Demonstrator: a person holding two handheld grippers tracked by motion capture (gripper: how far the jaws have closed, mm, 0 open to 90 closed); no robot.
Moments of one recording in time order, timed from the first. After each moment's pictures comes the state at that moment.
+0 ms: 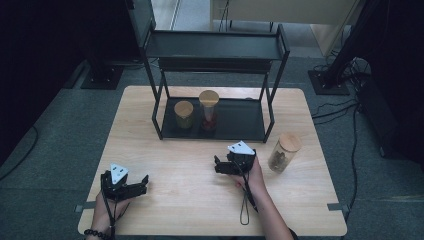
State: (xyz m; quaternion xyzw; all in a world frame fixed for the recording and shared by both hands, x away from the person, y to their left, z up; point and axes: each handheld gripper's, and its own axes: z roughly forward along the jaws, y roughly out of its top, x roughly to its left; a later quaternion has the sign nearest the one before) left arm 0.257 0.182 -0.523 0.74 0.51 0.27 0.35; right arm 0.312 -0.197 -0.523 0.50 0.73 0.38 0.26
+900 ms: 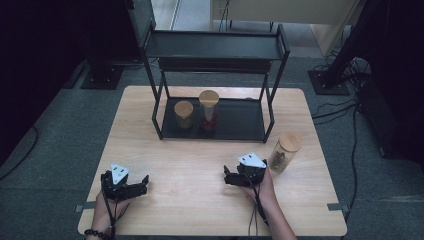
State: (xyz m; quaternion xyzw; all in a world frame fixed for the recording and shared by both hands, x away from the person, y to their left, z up) left arm 0.256 0.180 -0.523 0.74 0.51 0.28 0.34; right arm 0.272 -0.223 -0.523 0.50 0.73 0.37 0.27
